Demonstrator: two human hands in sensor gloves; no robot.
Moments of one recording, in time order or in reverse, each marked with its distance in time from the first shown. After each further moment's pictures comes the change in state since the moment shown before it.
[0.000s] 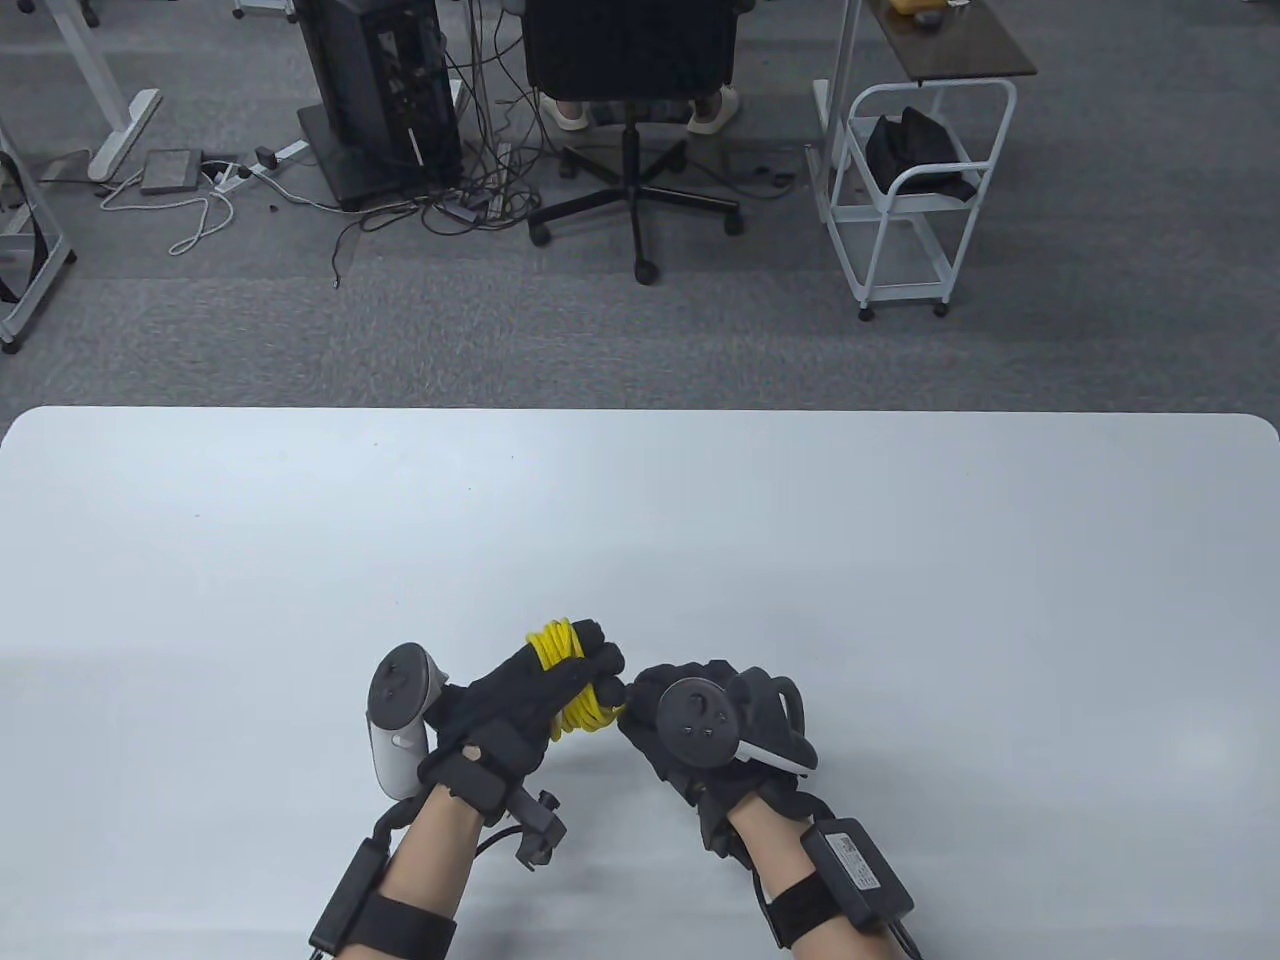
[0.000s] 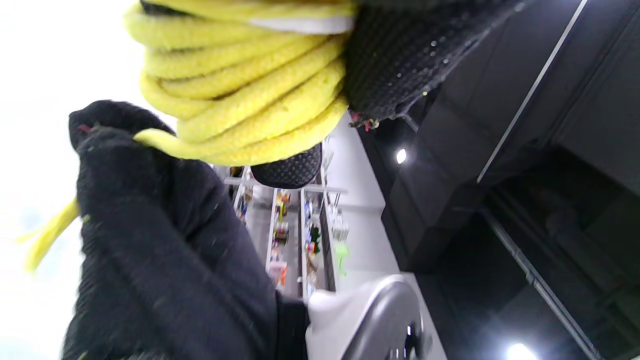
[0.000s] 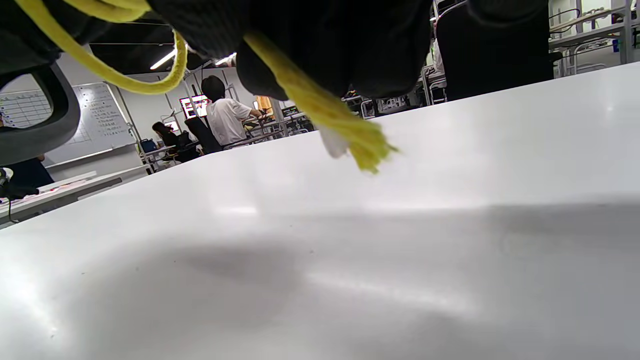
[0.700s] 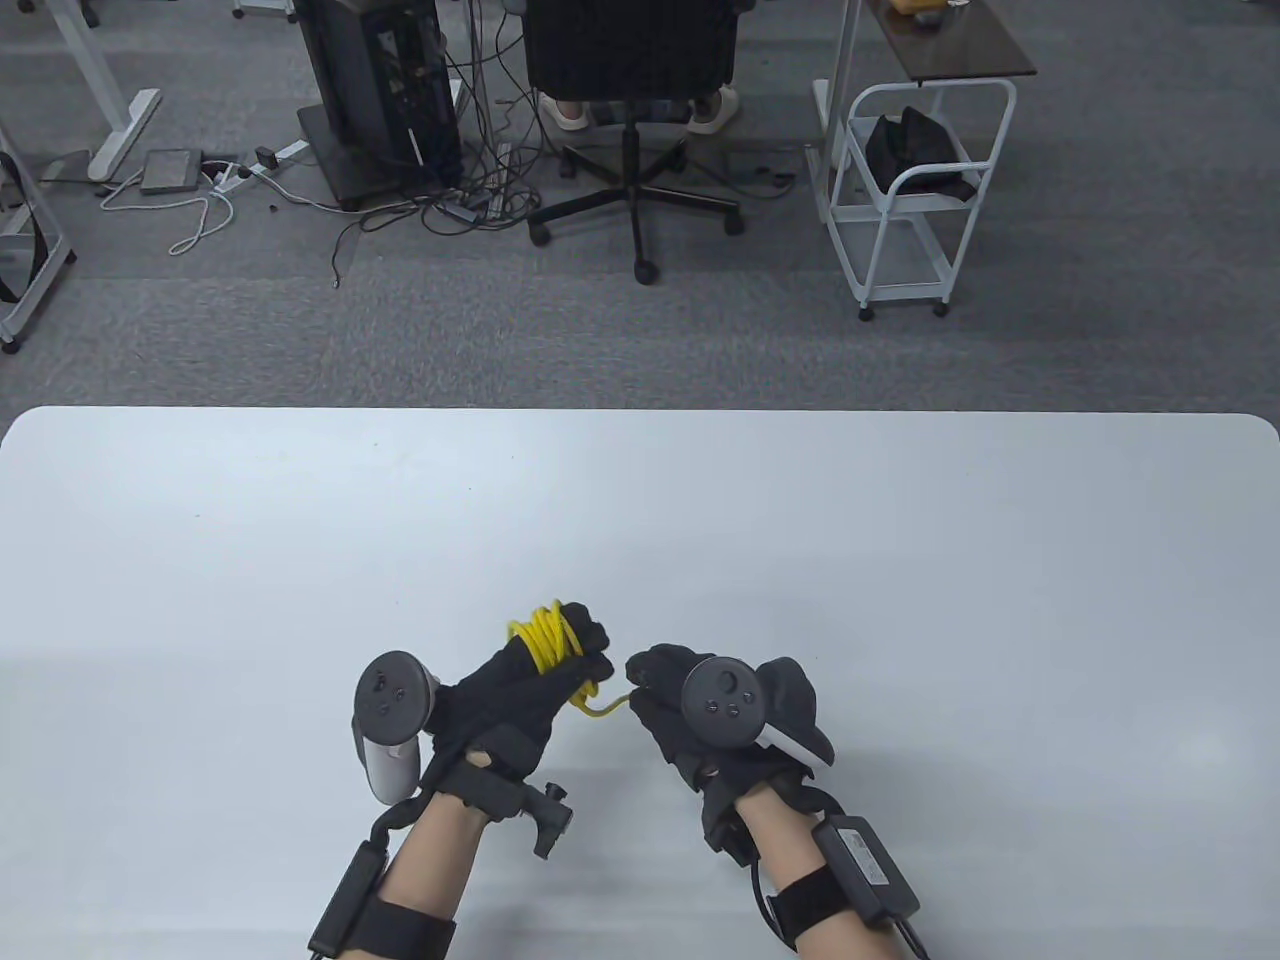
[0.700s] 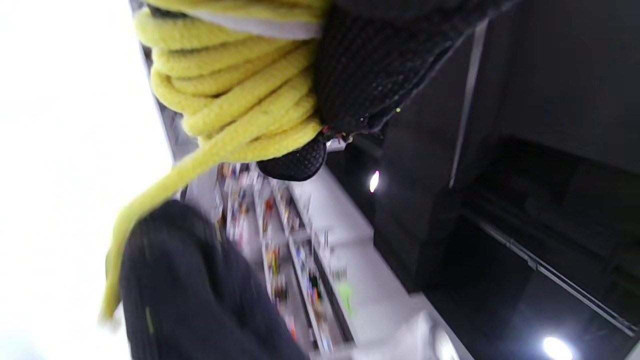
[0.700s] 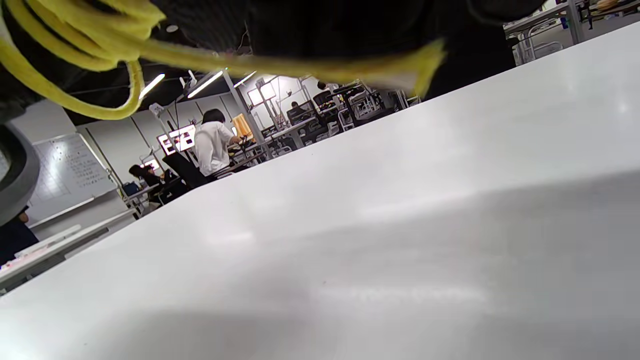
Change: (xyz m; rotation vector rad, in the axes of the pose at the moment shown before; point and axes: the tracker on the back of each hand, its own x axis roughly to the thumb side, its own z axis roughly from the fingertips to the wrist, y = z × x) left_hand 0.031 0.009 0.016 0.326 -0.177 -0.354; right_hand -0.015 -0.011 0.003 -0.065 0.092 -0.161
